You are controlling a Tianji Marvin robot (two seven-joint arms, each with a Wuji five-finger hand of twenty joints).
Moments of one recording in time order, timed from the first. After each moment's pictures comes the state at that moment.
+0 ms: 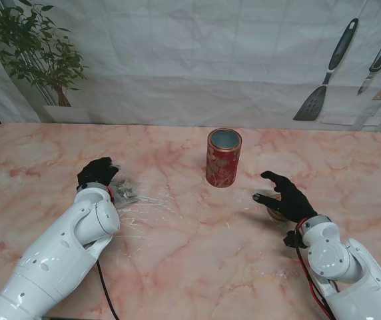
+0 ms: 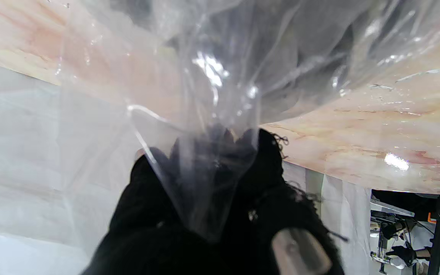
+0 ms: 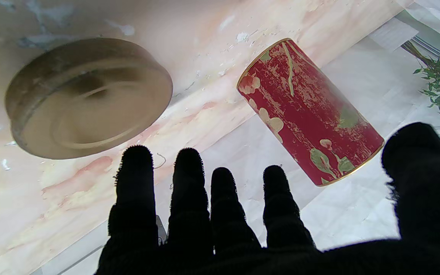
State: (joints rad) left arm 1.33 -1.16 -1.05 -1.41 0.69 0.64 0.20; right arm -1.72 -1.11 1.42 -1.60 -0.48 -0.03 0.00; left_hand 1.04 -0.01 -0.04 -0.08 0.67 0.07 1.12 0.79 0.99 0.02 1.09 0.70 1.06 0.06 1.14 0.91 1.20 -0.30 1.78 0.55; right_hand 0.21 -0.35 0.57 -0.07 0.16 -0.01 0.25 0.75 0.17 0.16 0.41 0.49 0.33 0.10 0.37 0.34 0.16 0.24 0.79 0.32
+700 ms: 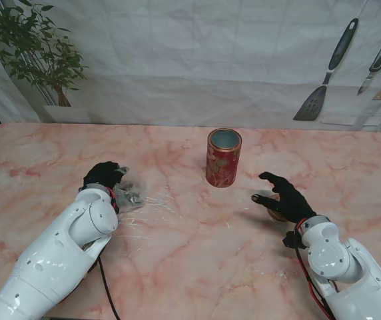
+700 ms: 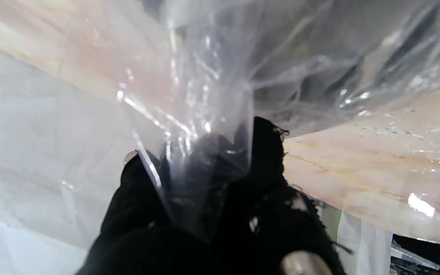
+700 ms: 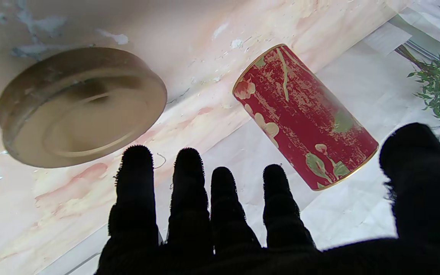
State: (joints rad) left arm 1.35 -1.16 -1.08 -1.43 0.58 0.54 0.16; right arm -1.71 -1.11 1.42 -1.59 -0.47 -0.04 0.02; left_hand 1.00 0.00 -0.05 -0.08 0.85 0.03 1.27 0.93 1.17 0.01 1.21 0.69 1.10 0.06 1.14 0.75 1.24 -0.30 1.78 0.76; right_hand 0.23 -0.34 0.56 -0.07 0.16 -0.01 0.27 0.74 0.17 0.16 0.43 0.49 0.33 0.10 0.37 0.34 0.16 0.24 0.79 0.32
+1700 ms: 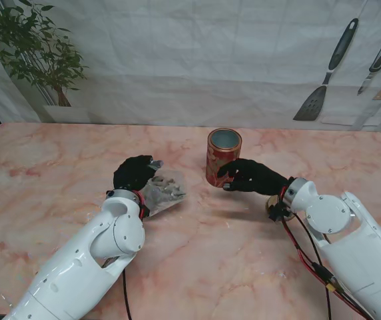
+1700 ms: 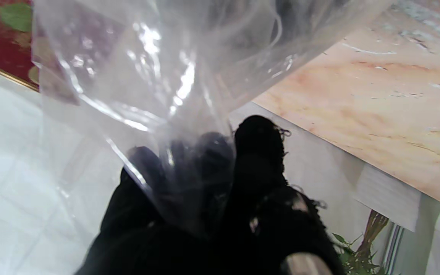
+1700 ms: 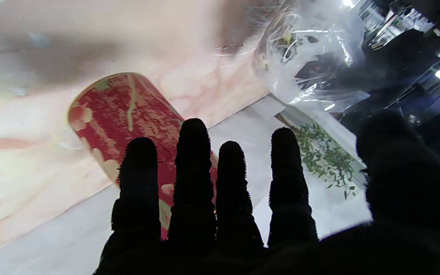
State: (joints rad) left arm 1.41 -1.20 -0.96 -1.62 0.61 0.49 0.31; right arm -1.42 -1.04 1.26 -1.52 -0.26 -0.27 0.40; left_hand 1.00 -0.02 -0.05 -0.08 0.87 0.03 1.27 0.93 1.19 0.01 1.21 0.66 1.10 0.06 1.14 0.73 1.24 -0.30 1.78 0.77; right_hand 0.41 -0.34 0.47 -0.06 0.41 -0.14 0.62 0.55 0.30 0.07 0.98 0.87 0.48 0.06 0.80 0.59 0.22 0.21 0.84 0.38
